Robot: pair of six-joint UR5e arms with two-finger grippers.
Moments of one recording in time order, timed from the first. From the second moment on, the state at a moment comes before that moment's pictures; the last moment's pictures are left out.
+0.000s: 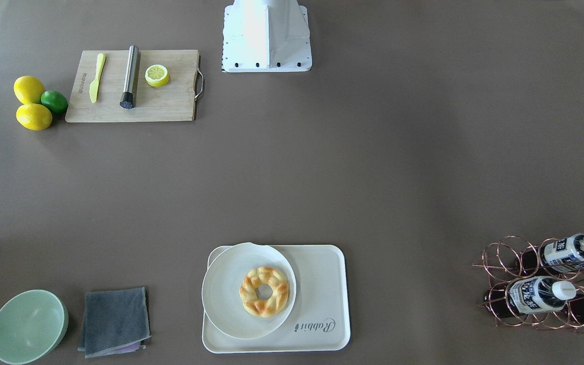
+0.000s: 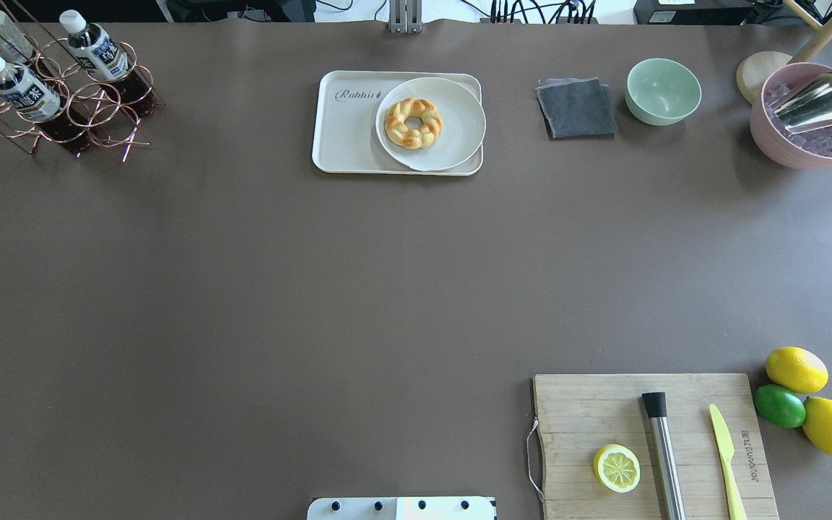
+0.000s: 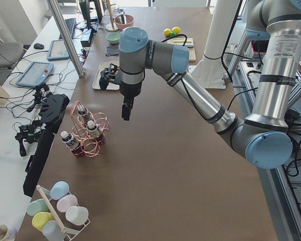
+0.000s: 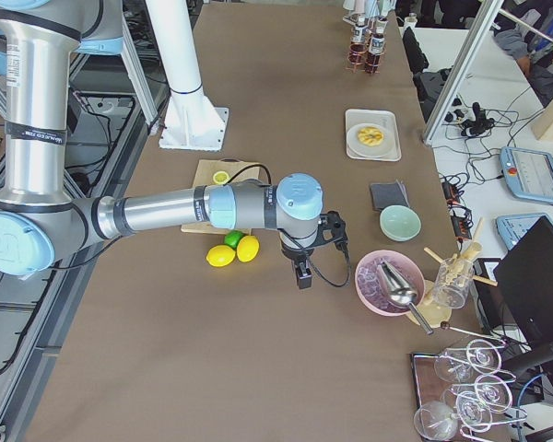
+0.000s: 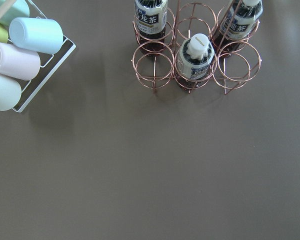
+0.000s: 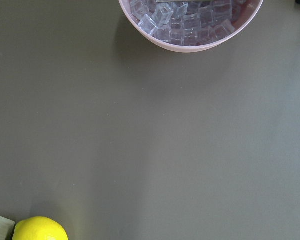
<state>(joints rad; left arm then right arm) -1.66 -1.72 -2.14 -1.00 -2.34 0.05 1.58 -1.69 1.88 -1.71 2.41 -0.24</state>
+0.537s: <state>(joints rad) -1.63 -1.68 -2.16 -0.99 -2.33 0.04 1.58 -1.69 1.91 -1.71 2.40 -0.24</state>
